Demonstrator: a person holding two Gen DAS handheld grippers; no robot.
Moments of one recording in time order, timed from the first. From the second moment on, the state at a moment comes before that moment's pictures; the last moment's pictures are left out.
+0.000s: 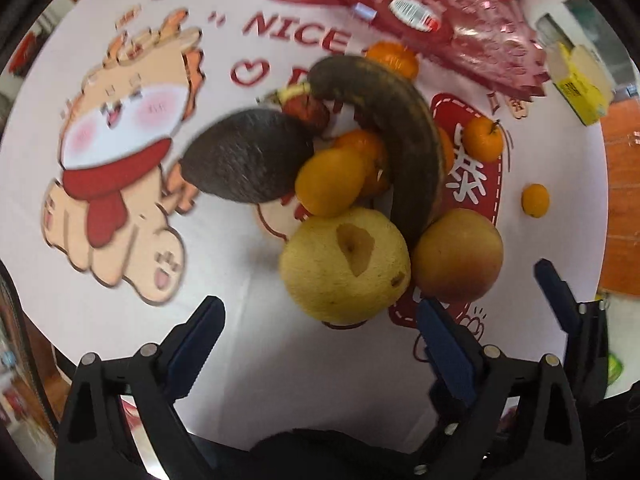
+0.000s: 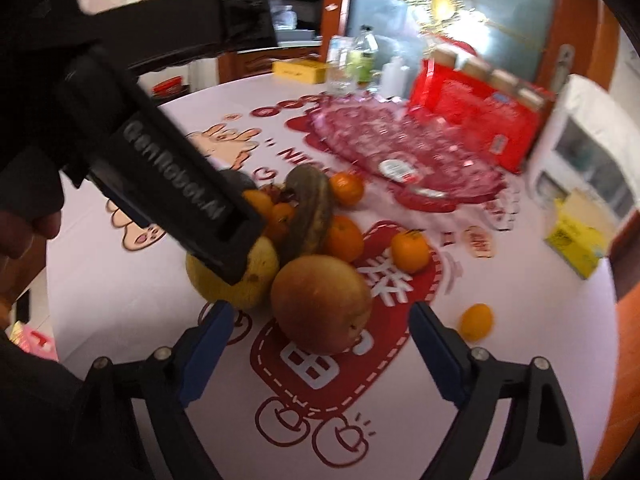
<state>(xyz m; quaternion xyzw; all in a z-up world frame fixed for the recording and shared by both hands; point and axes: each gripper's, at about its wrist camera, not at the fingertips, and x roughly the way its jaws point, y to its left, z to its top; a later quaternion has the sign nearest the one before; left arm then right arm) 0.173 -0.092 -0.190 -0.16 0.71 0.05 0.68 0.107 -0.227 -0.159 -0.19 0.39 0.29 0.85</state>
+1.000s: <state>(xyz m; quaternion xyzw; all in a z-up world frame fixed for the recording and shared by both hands) 0.204 -0.090 -0.247 -0.26 0.70 0.04 0.67 0.157 -0.250 -0.207 -0.02 0.45 0.37 0.81</state>
